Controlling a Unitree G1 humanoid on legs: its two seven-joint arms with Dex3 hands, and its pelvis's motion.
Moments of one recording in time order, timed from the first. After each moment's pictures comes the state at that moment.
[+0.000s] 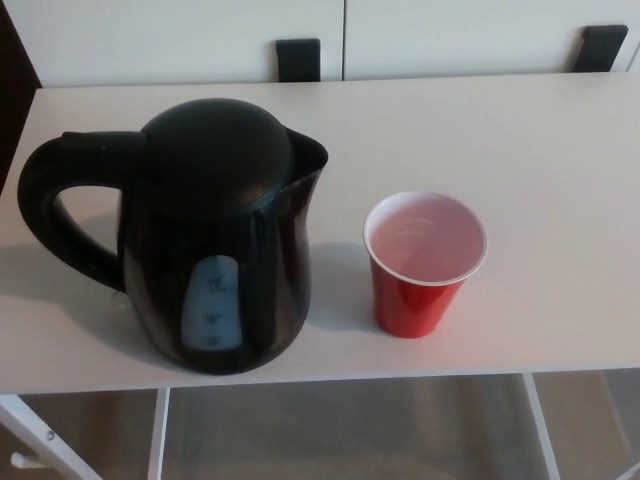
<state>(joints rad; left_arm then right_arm) 0.31 0.44 0.61 0.48 -0.30 -0.13 -0.22 0.25 -0.30 -0.46 1.07 0.28 -0.13 0.28</state>
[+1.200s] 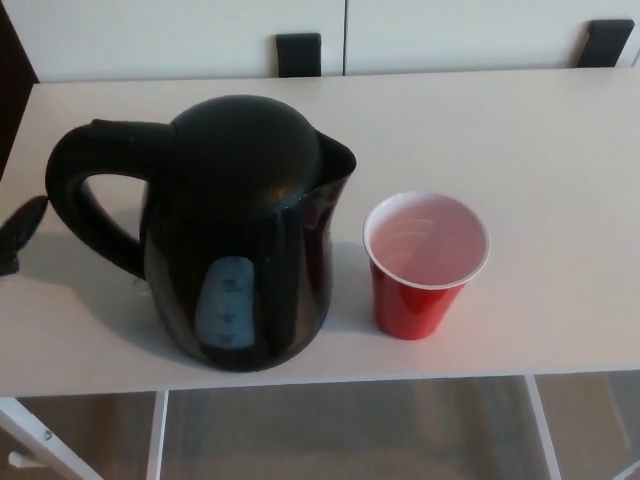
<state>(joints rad) -0.19 0.57 0.21 0.22 -0.12 0.02 -0.14 0.22 -0.32 -0.48 1.01 0.31 -0.10 0.30</state>
